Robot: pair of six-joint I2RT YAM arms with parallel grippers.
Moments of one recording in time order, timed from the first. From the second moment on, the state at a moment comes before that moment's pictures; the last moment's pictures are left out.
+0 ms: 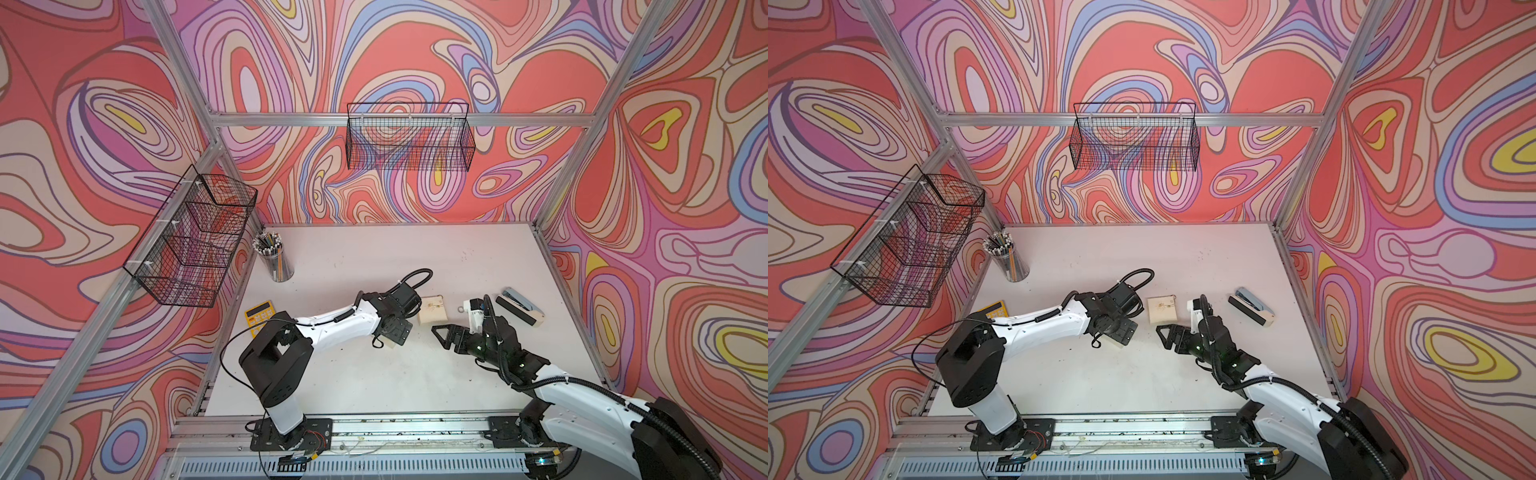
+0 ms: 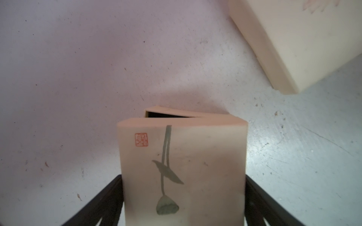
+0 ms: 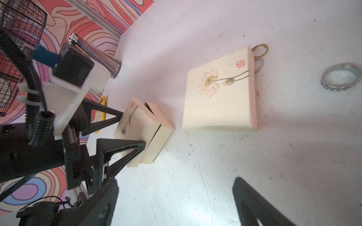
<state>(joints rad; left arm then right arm) -0.85 1.71 1.16 -0.70 -0.26 -0.33 0.60 0.98 0.28 0.22 -0.18 0.74</state>
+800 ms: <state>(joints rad) -0.85 1.71 1.13 -0.66 -0.27 -0.30 0.60 1.00 0.28 0.21 -0.17 0.74</state>
